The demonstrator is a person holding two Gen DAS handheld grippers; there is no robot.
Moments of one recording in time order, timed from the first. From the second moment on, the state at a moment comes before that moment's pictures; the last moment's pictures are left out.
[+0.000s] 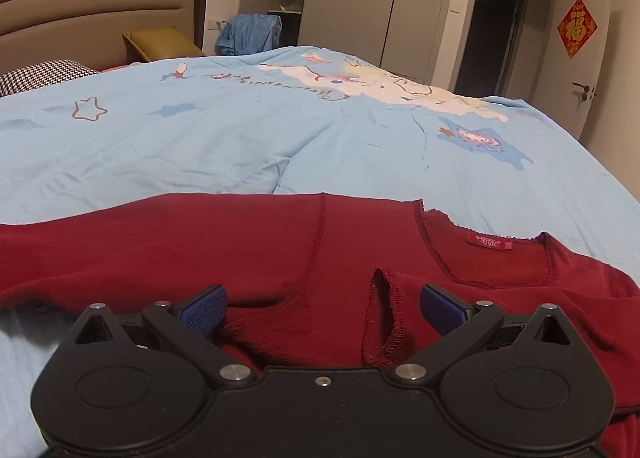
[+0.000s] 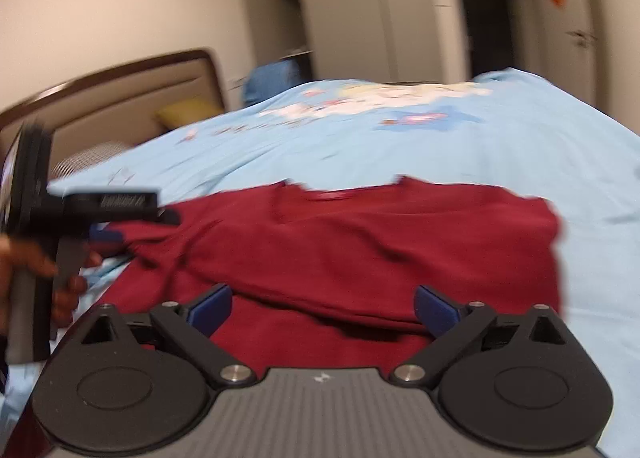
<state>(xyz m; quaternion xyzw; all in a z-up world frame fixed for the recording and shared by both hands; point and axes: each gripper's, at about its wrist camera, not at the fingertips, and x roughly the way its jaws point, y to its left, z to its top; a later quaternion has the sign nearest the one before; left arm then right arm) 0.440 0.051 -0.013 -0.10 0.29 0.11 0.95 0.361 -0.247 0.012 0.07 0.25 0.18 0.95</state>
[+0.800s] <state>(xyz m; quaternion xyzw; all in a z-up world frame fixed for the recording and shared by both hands) 0.452 0.033 -0.057 -0.05 0.28 0.12 0.95 0.514 -0.381 -0.009 0.28 0.30 0.10 0.90</state>
